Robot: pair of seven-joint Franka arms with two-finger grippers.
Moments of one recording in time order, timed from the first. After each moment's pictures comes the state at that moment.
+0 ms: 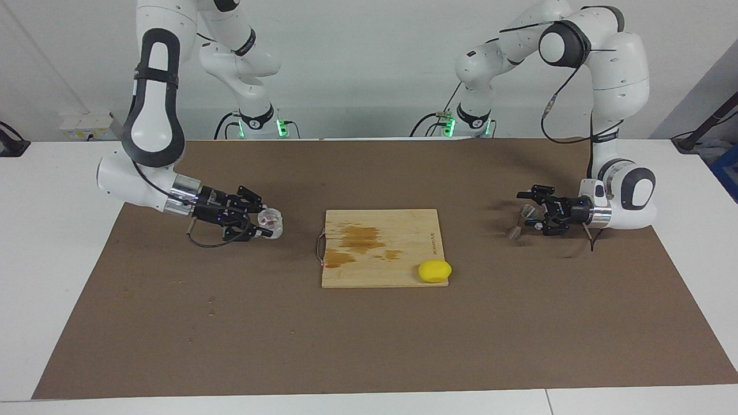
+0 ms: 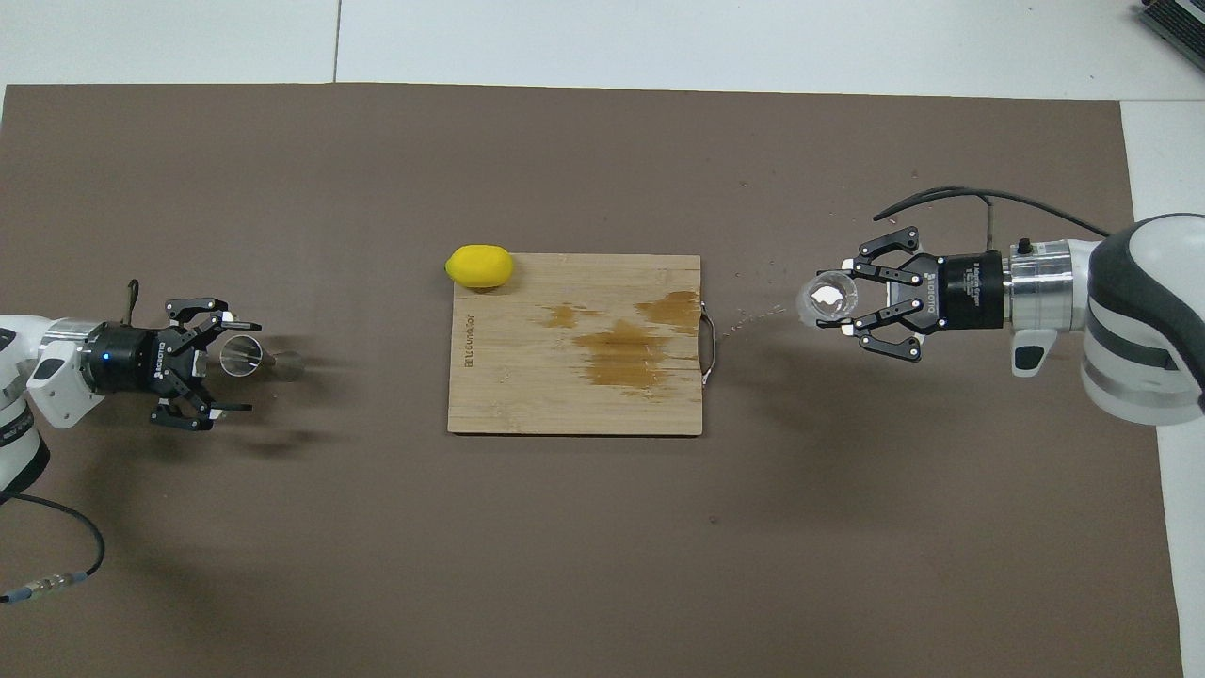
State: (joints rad) left arm 0.40 0.61 0.03 -1.83 -1.15 1.20 2.56; right arm -0.03 0.23 -0.07 -1.97 1.13 1.84 0.98
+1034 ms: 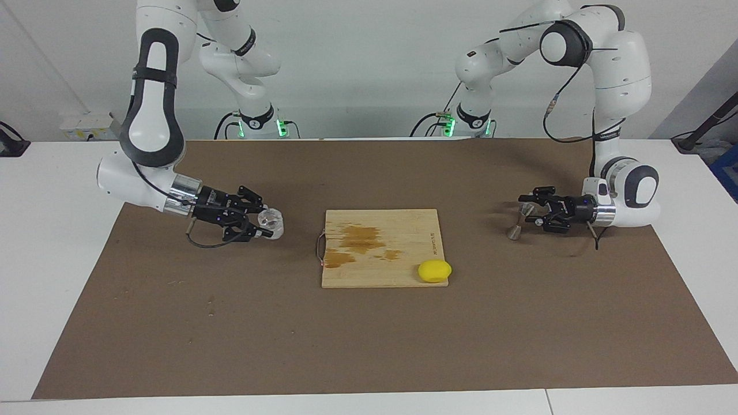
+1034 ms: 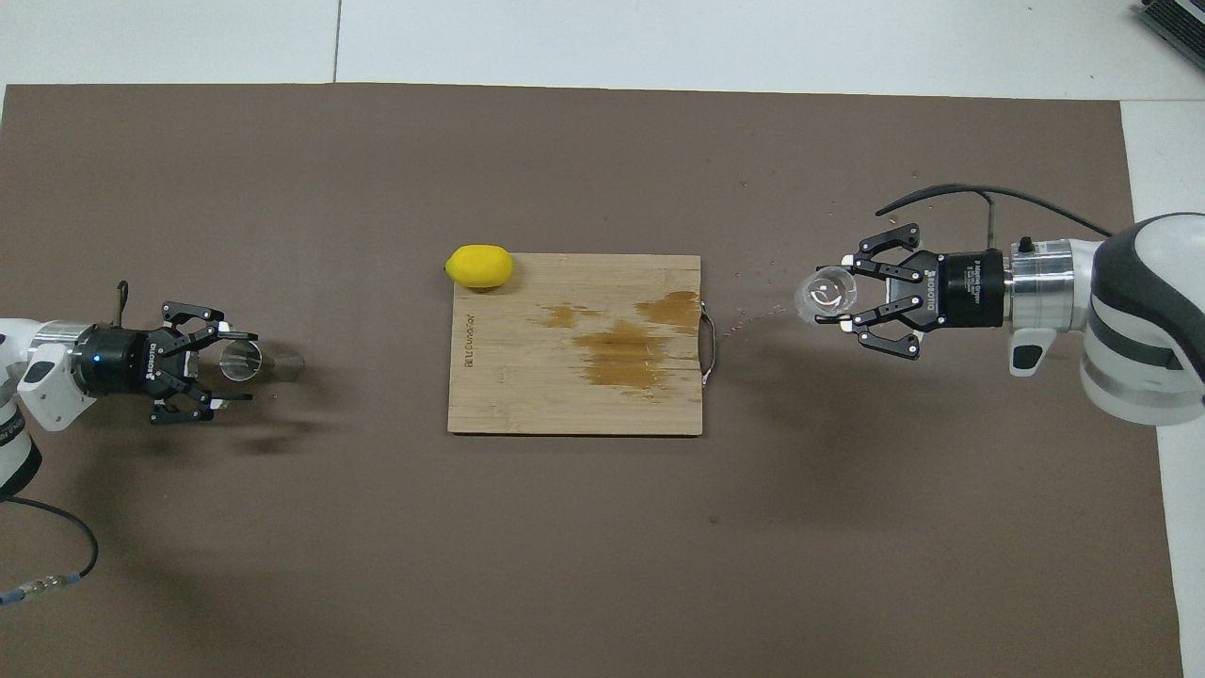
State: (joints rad) left arm 0.40 0.61 0.04 -1.83 -1.15 1.20 2.57; right arm -0.03 0.23 -0.07 -1.97 1.15 1.84 0.99
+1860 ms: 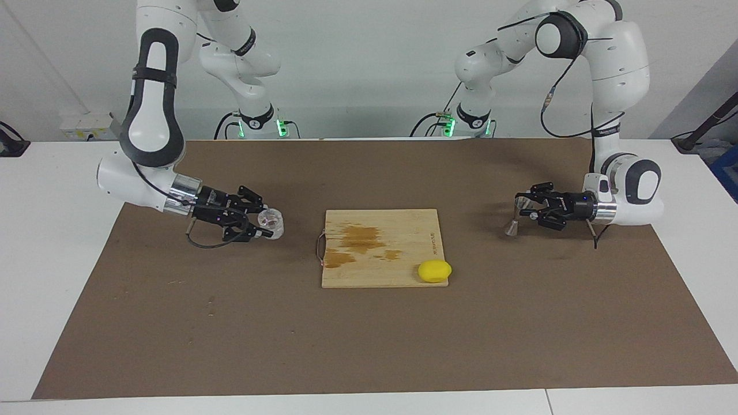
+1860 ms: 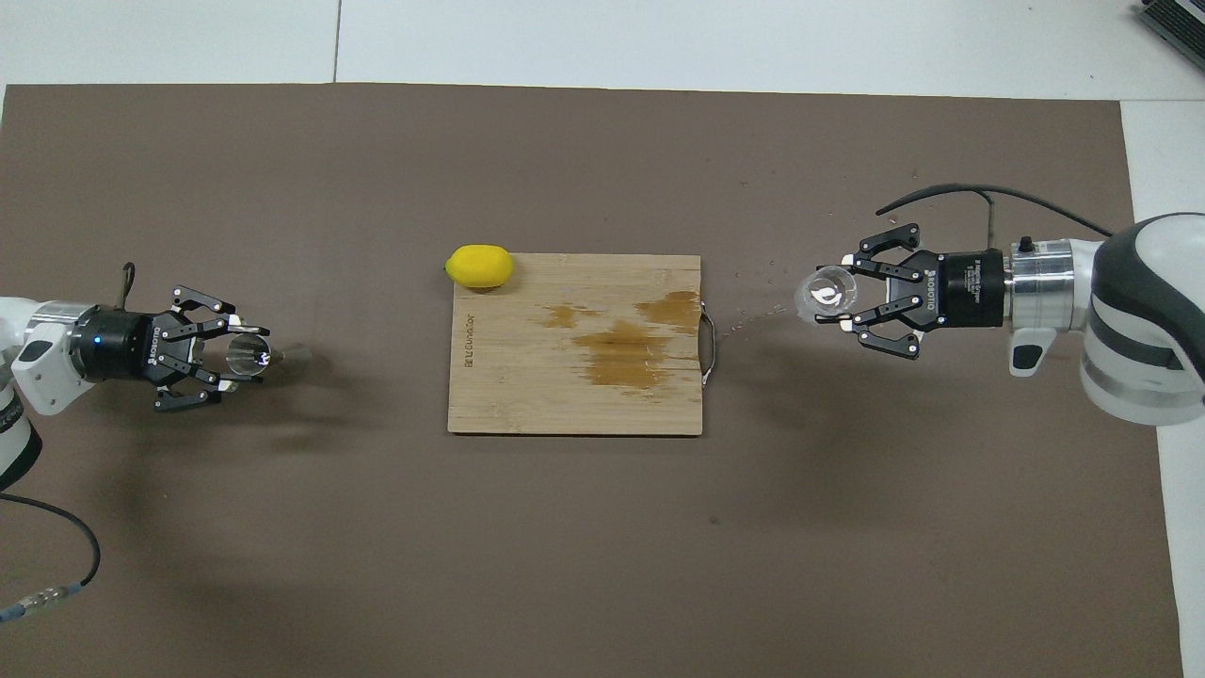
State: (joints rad) left arm 0.35 0.52 0.03 -1.85 -1.19 1.20 2.45; right arm -0.03 0.23 -0.07 -1.97 1.16 1.84 1.00
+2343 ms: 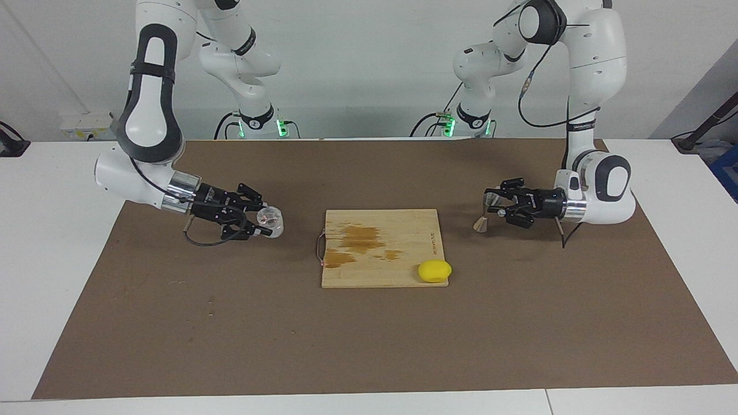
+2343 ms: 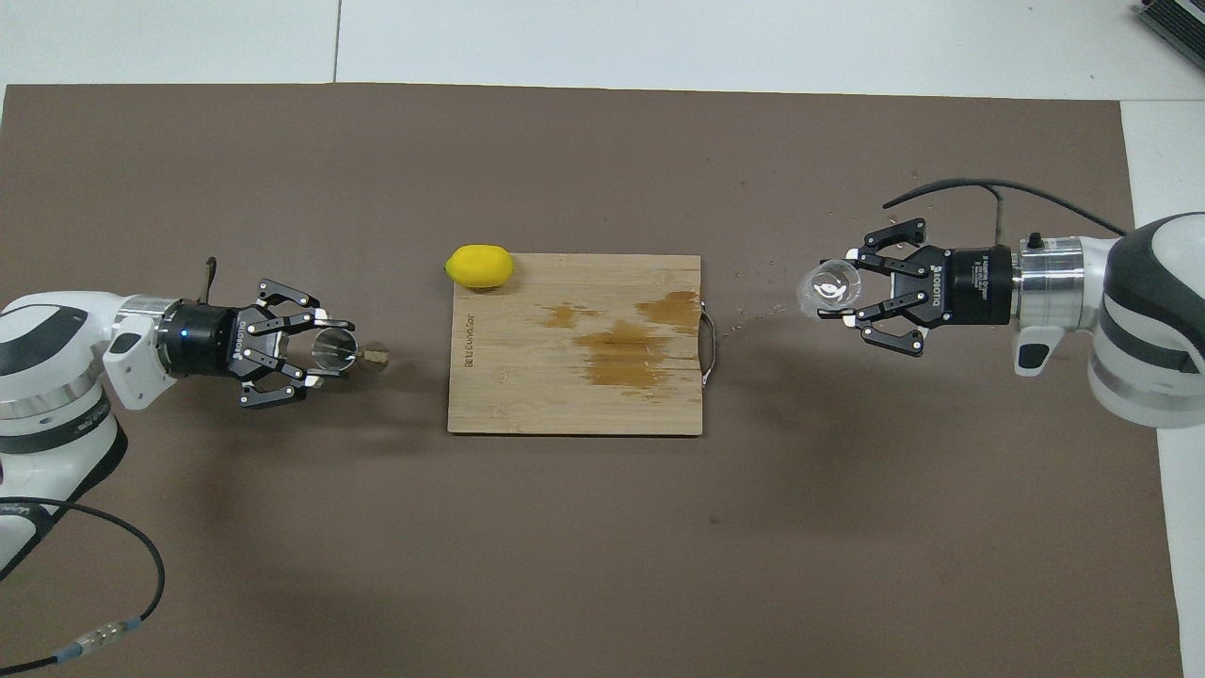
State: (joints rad) left arm 0.16 0.42 0.03 -2.00 -1.34 1.31 2.42; right arm -0.03 0.20 -0.07 -1.97 1.17 1.84 1.02
